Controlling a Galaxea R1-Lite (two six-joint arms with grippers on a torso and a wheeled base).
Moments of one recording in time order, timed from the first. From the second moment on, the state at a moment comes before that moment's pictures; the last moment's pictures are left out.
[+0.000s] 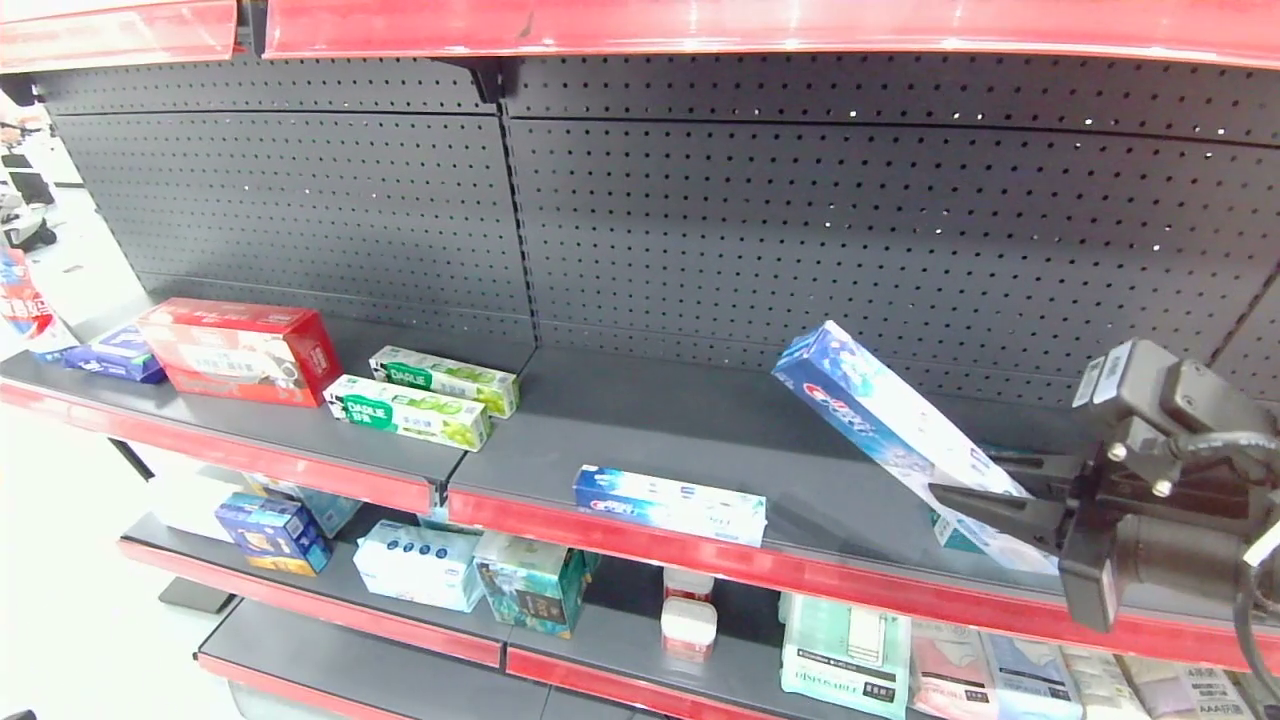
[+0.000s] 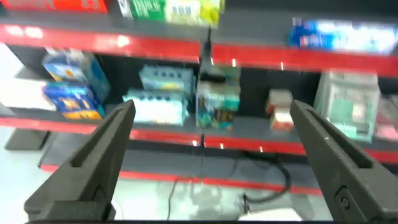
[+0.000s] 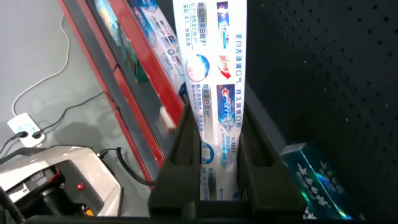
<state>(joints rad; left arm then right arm) -0.18 0.30 -0.11 0.04 0.03 -0.03 0.46 1.25 -0.60 -0.23 0.16 -0.46</state>
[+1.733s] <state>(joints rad) 0.00 0.00 -0.03 0.03 -0.05 -0.12 0.48 1.43 -0.76 -0.24 0.17 -0.41</state>
